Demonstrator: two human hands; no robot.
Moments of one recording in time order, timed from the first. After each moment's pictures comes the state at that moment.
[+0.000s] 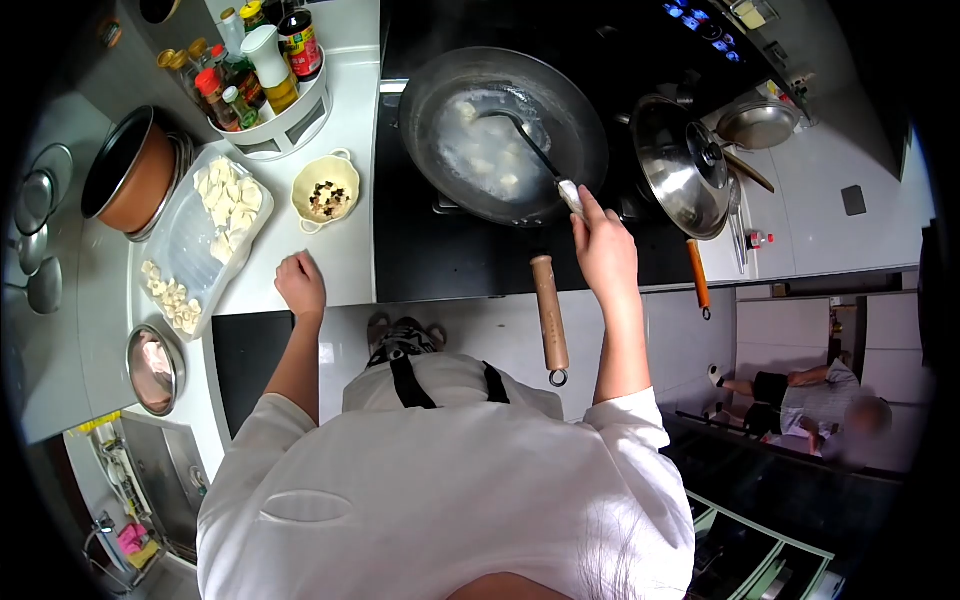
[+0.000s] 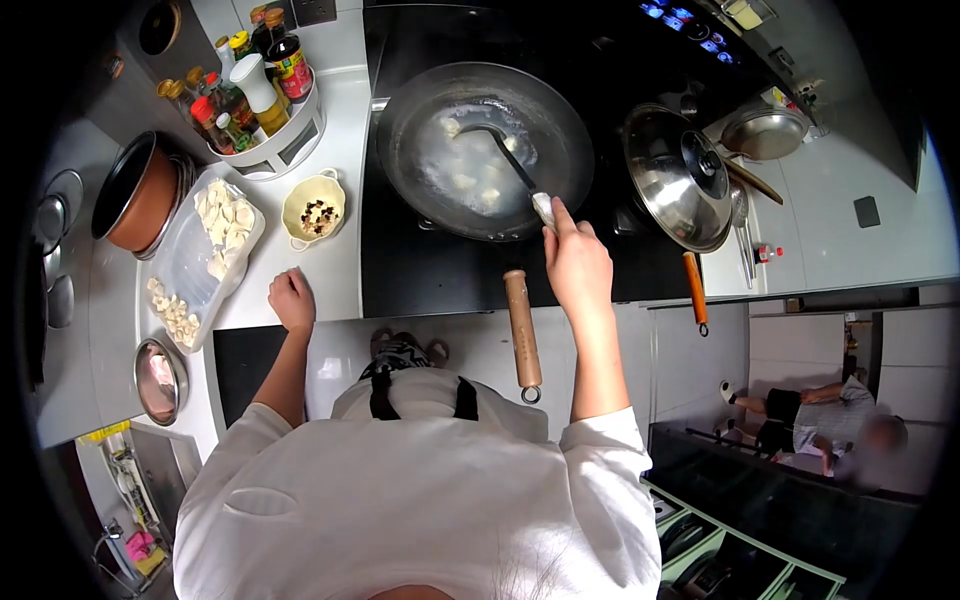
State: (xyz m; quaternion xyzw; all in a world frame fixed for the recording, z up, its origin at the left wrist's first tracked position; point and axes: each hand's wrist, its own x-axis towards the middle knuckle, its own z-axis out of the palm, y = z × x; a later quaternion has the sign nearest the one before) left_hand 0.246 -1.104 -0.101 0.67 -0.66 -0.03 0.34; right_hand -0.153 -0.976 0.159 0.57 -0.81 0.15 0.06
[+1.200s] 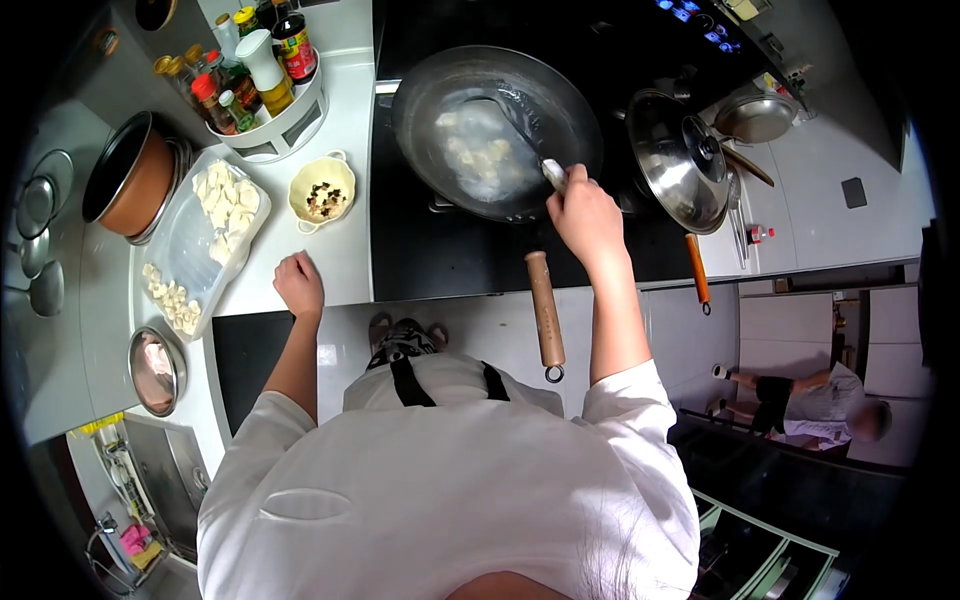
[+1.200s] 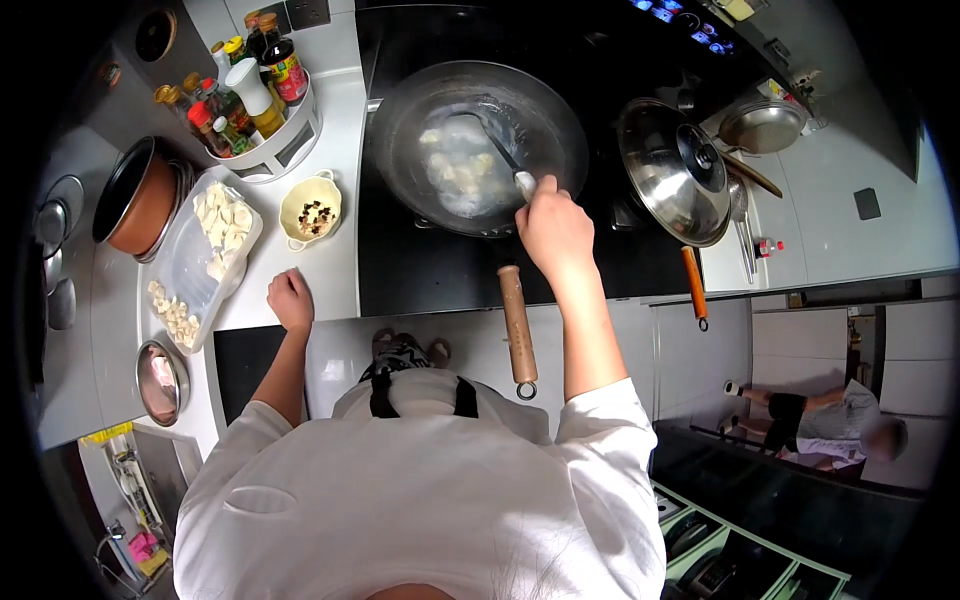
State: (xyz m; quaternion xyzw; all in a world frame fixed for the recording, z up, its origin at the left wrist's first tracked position) left_hand 0.245 -1.104 -0.102 0.67 -0.66 -0.03 0.33; right_hand -0.152 -1.016 0.165 0.57 -0.82 0.08 0.03
